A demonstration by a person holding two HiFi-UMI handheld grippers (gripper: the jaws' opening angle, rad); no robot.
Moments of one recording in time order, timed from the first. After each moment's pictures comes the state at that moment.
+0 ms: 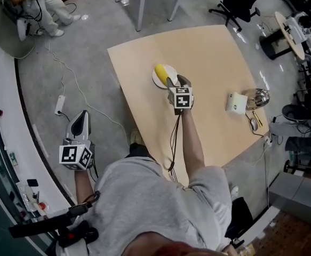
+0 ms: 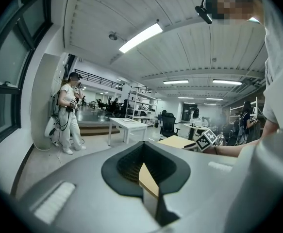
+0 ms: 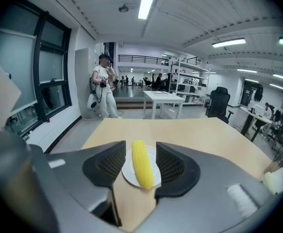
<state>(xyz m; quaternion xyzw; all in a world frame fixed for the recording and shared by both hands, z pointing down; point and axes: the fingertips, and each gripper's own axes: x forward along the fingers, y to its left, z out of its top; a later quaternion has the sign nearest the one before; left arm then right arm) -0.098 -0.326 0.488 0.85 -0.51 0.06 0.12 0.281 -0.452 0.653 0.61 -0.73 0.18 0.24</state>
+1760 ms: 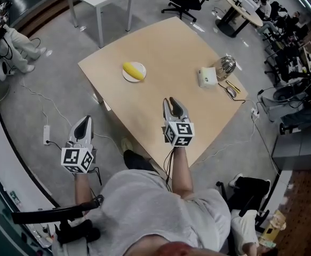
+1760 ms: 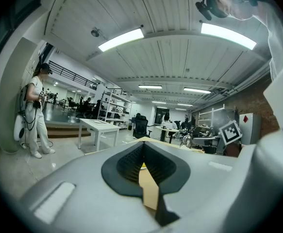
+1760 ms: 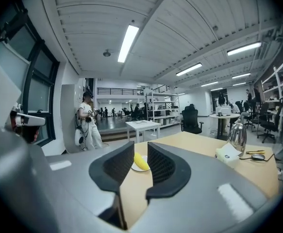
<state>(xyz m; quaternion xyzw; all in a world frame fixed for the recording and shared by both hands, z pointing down) -0.035 -0.252 0.490 0.93 -0.36 0.02 0.09 0.279 -0.192 0.523 0.74 -0.66 0.10 0.04</state>
